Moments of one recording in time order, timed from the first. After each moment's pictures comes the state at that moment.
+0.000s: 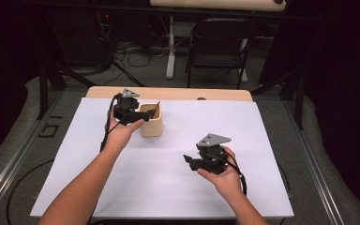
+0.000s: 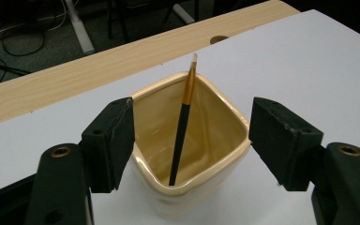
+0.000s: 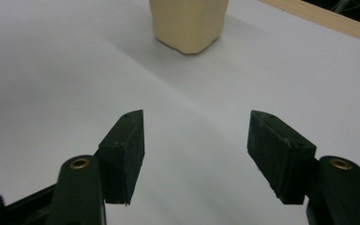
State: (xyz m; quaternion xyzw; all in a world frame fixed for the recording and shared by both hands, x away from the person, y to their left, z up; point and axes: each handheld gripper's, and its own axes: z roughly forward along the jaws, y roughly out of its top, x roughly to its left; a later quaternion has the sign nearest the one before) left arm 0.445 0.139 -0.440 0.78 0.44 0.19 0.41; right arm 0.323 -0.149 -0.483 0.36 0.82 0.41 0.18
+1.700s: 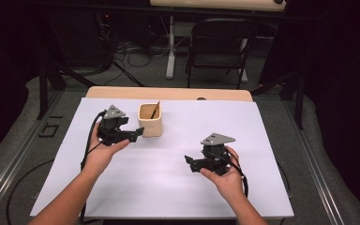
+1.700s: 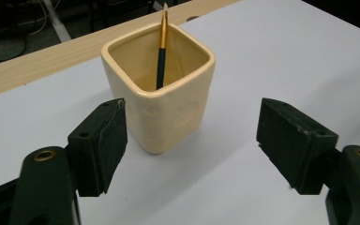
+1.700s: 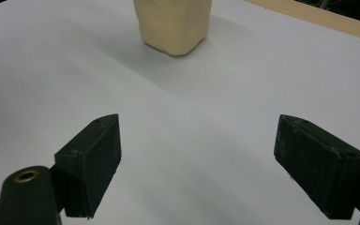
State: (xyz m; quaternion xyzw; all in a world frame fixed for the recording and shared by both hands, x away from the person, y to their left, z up) left arm 0.382 0.173 -0.451 0.79 0.40 0.18 0.42; right arm 0.321 -0.155 -0.481 0.39 0.80 0.41 0.19
